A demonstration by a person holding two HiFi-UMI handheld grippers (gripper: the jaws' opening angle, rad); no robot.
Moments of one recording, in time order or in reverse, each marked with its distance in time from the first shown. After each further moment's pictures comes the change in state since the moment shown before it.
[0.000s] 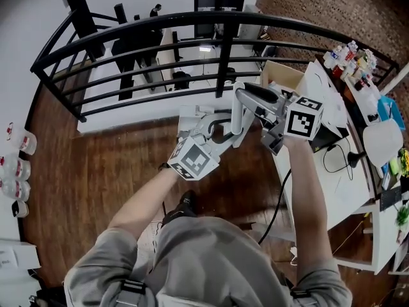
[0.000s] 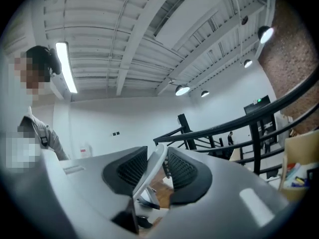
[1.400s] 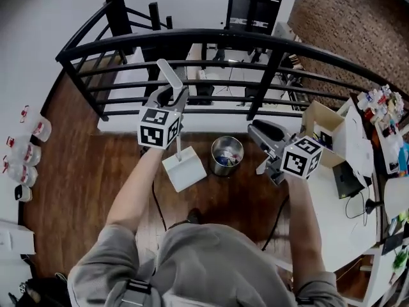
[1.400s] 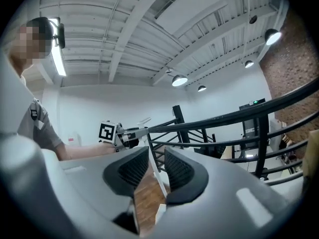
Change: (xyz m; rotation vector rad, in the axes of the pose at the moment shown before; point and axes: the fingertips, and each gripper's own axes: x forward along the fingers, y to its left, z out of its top) left arm -0.215 0.325 -0.152 -0.431 0.281 0.712; right arm 0.154 -0.056 -0.059 -0.054 0.092 -0.082
